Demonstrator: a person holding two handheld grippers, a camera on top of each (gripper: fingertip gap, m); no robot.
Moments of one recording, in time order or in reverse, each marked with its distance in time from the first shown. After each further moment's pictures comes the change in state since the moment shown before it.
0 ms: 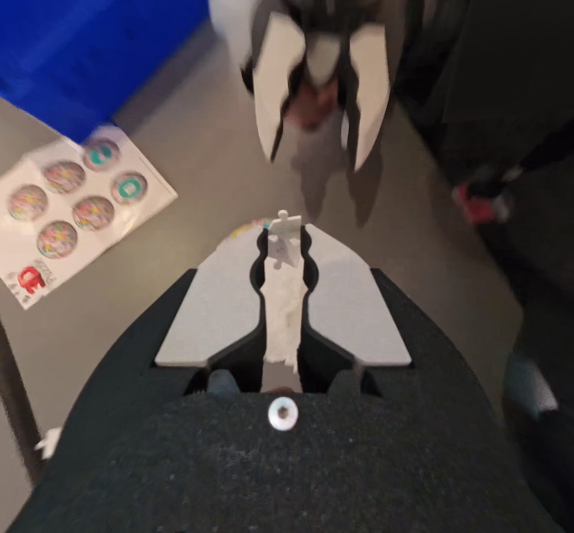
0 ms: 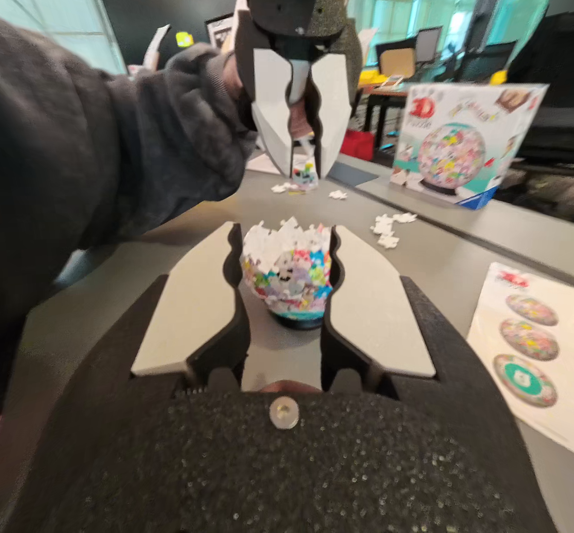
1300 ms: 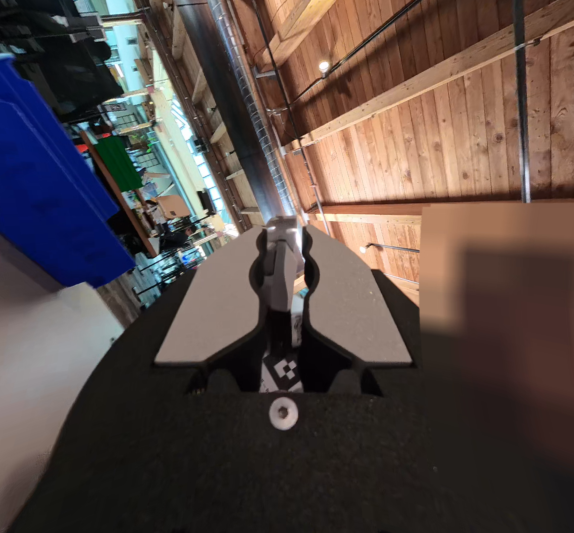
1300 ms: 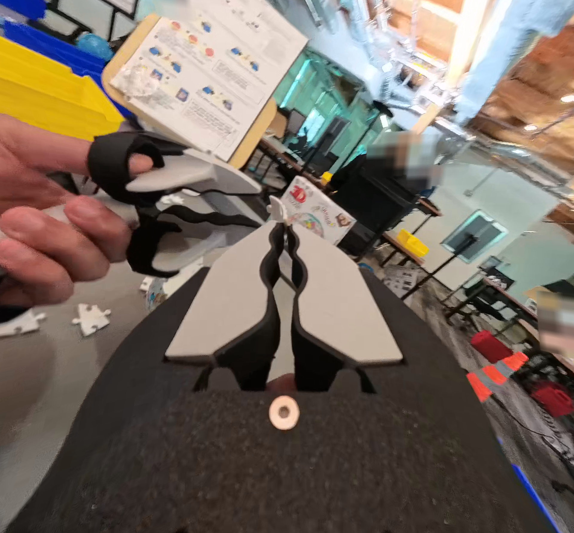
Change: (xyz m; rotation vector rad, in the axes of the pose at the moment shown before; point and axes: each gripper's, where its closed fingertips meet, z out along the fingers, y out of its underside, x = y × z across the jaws) left arm 0.051 -0.057 -0.026 1.626 0.234 -1.043; right arm -0.026 -0.078 -0.016 0.036 0.384 -0.636
